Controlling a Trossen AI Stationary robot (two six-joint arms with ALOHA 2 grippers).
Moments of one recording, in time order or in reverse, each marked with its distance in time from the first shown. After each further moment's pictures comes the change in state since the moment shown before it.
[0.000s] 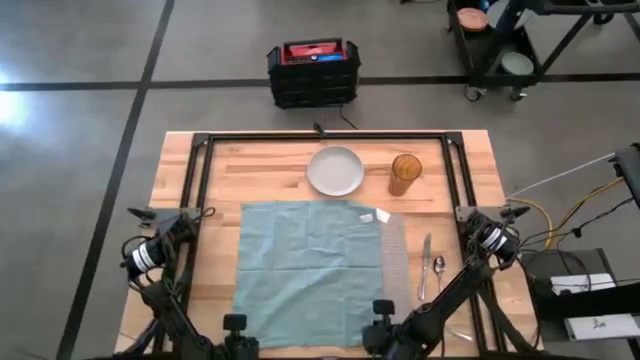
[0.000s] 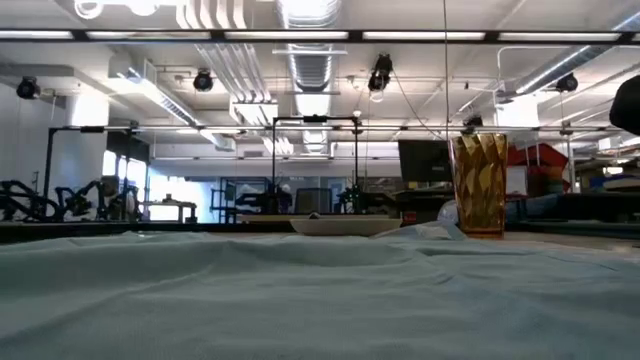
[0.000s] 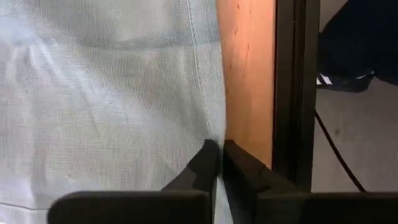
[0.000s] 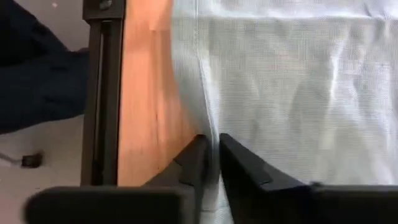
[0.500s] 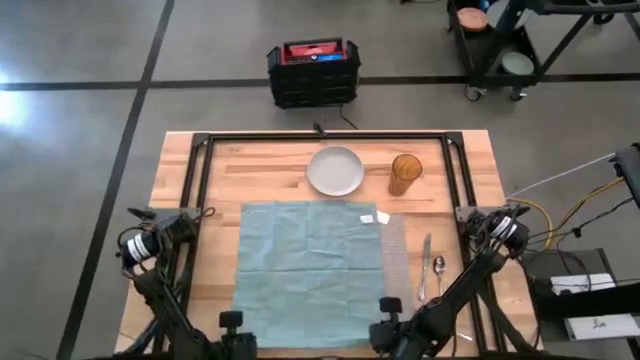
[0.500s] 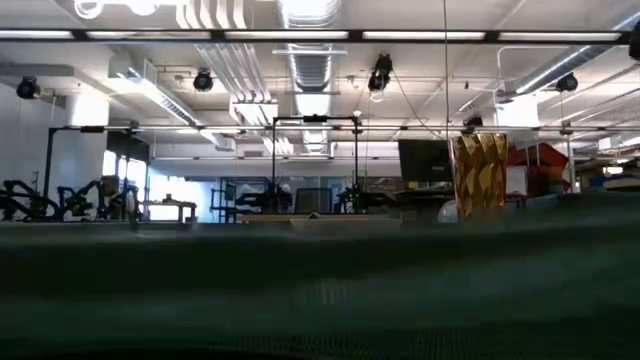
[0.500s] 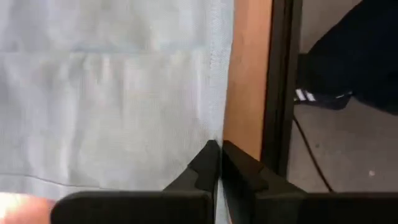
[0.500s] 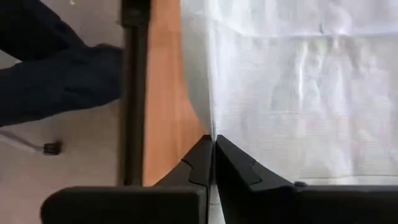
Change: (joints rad) left arm 0.002 -0.115 0.020 -0.035 -0.023 -0.073; right arm 0.026 -0.128 -0.003 -0.060 -0.025 0.022
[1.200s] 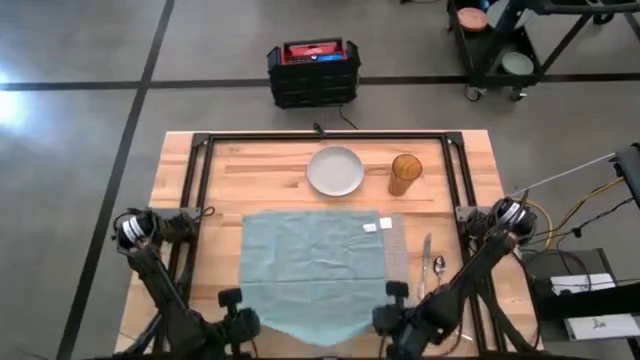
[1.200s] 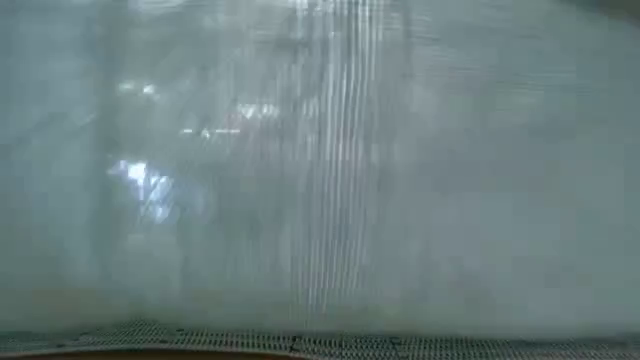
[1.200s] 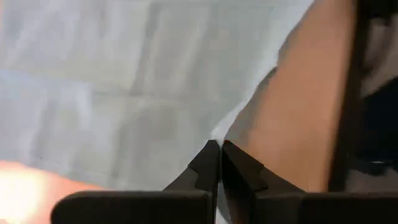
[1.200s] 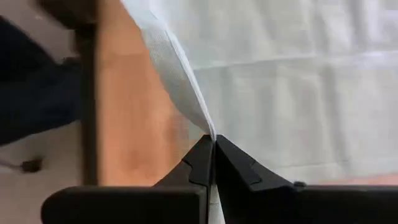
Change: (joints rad) left arm 0.105 -0.151 -0.019 -0.239 -0.211 -0.045; right arm -0.095 -0.135 -0.004 -0.249 0.082 0.006
